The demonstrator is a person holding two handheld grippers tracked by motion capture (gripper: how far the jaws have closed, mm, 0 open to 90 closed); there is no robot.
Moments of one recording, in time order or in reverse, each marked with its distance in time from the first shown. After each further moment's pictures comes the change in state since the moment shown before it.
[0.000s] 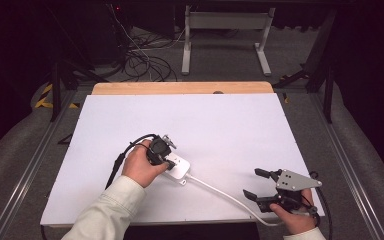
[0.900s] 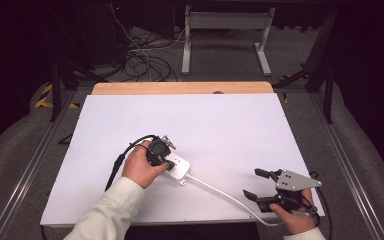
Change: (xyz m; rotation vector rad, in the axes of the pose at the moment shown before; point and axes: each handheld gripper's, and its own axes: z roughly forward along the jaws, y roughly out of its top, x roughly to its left) left arm 0.002 -0.004 0.003 -0.013 -0.001 -0.010; right arm 0.000 0.000 0.000 0.003 0.000 -0.001
